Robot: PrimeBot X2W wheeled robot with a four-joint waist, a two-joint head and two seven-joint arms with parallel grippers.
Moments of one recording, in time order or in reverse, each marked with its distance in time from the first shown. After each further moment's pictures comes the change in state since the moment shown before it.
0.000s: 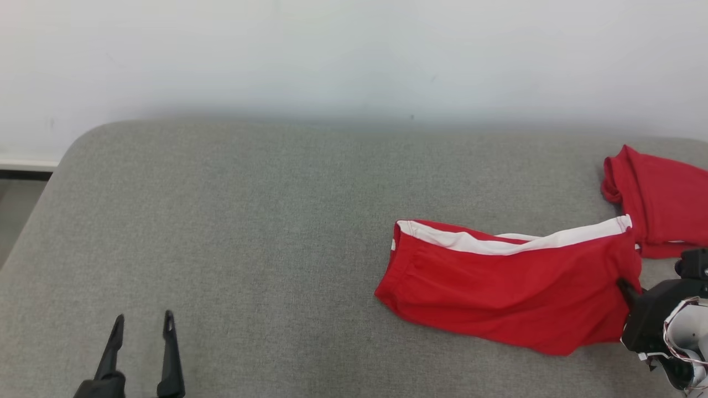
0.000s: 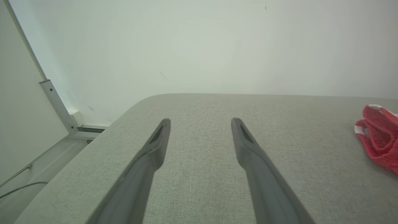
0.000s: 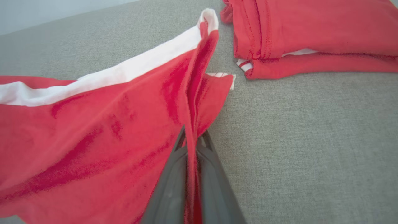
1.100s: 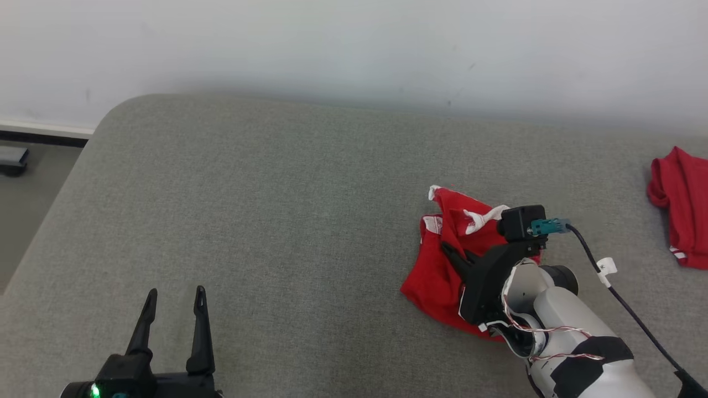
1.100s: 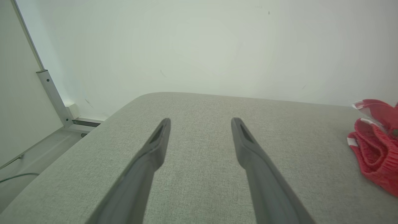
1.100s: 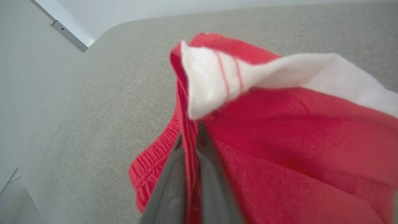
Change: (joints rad) left arm -0.055 -0.019 -0.070 0.011 -0.047 0.003 0.000; right arm -0.166 0.325 0.195 -0.106 -0.052 0.000 0.059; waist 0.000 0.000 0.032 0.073
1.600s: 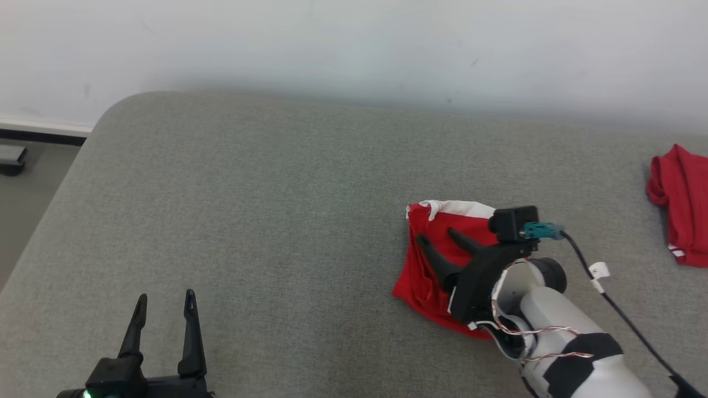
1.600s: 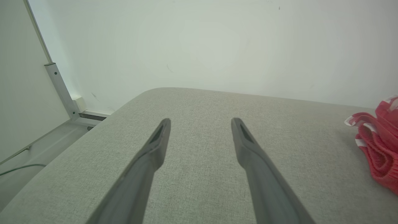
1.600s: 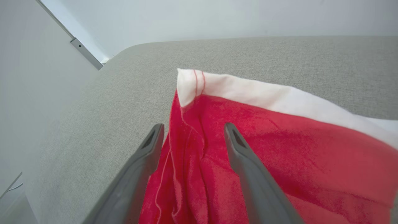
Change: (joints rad) left arm -0.007 -0.004 0.019 0.018 -0.014 0.006 0.000; right arm -0.040 0.016 0.102 0.067 0.040 0.000 -0.162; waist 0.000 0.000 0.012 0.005
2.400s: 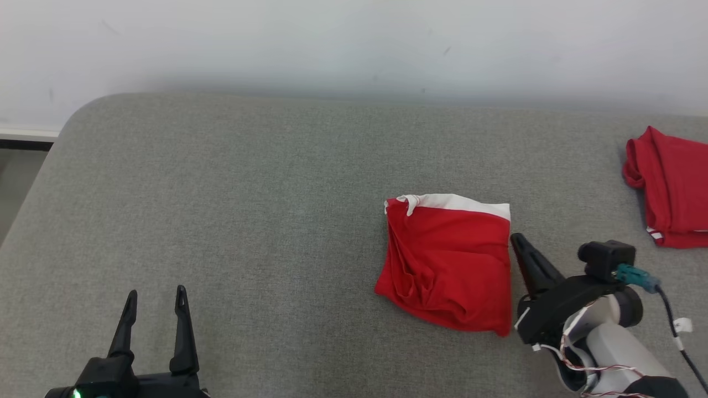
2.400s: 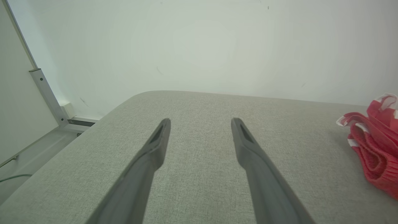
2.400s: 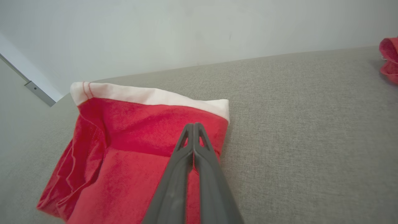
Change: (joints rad) left arm 0.014 -0.001 0.029 -0.035 0.014 -0.004 0.000; right arm 0.208 -0.144 -0.180 -0.174 -0.047 0.000 -0.202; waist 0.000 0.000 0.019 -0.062
